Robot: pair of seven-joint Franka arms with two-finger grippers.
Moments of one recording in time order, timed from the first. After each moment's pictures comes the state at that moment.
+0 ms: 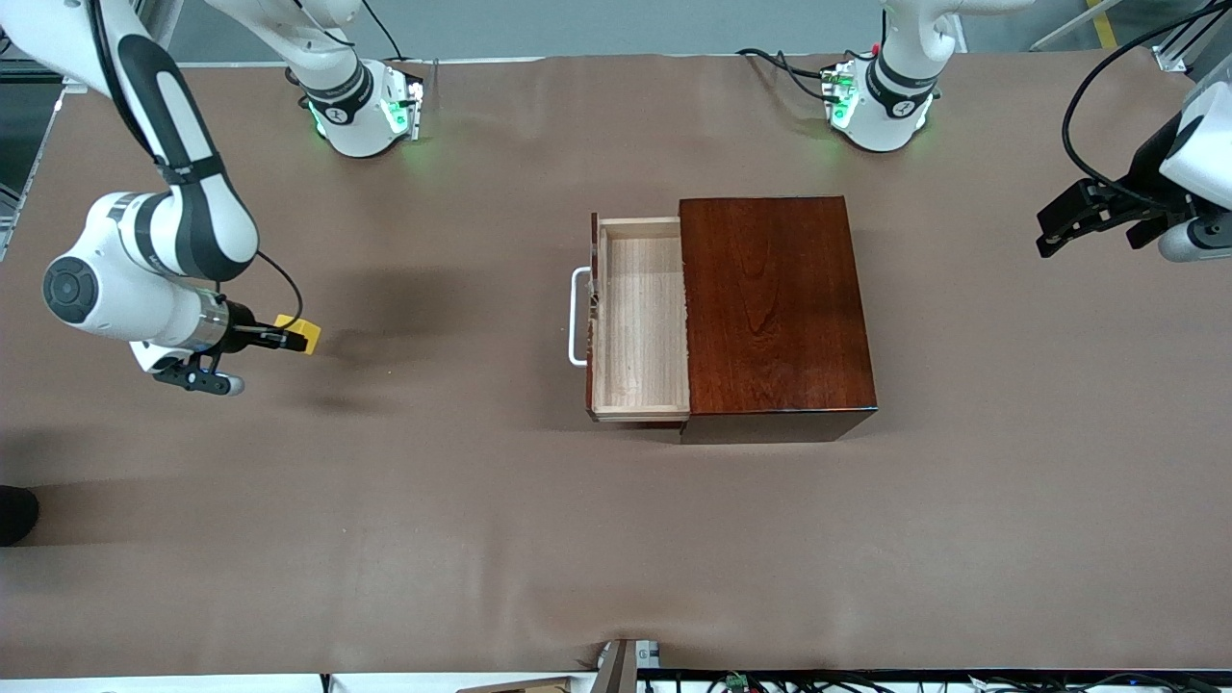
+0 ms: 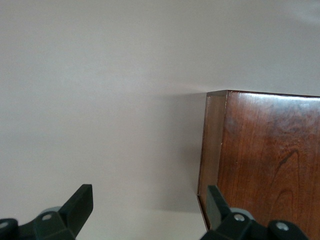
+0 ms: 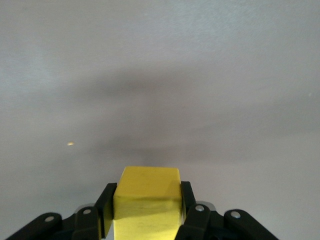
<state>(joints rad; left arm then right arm) -0.07 -0.03 -0.03 -1.56 0.03 1.57 -0.18 -0.18 0.23 0.13 -2.14 0.08 2.16 0.16</state>
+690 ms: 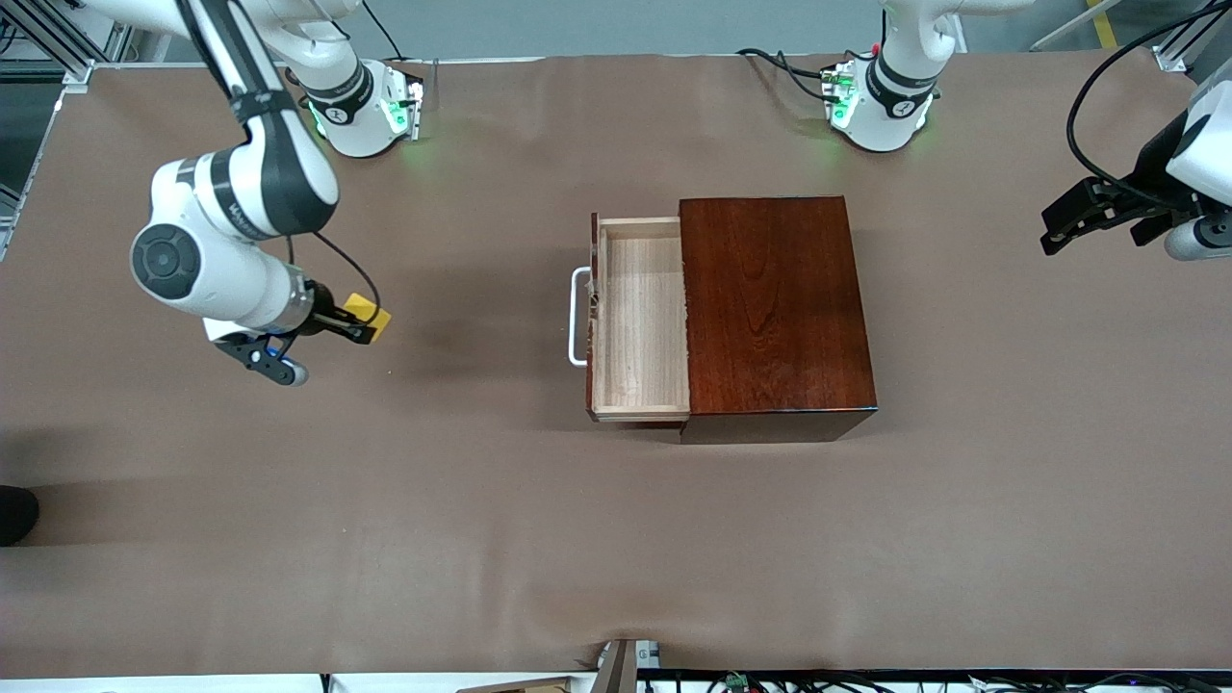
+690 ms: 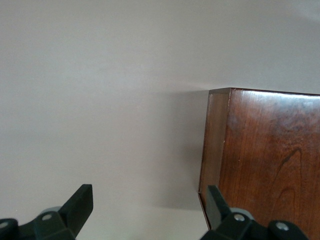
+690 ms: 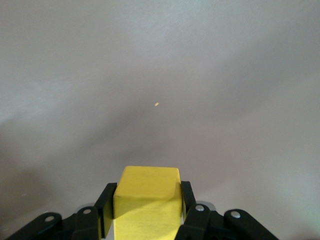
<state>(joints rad) -0.07 -0.03 -0.02 -1.56 0.03 1.55 -0.18 0.10 0.16 0.14 -1.99 0.10 1.96 0.73</state>
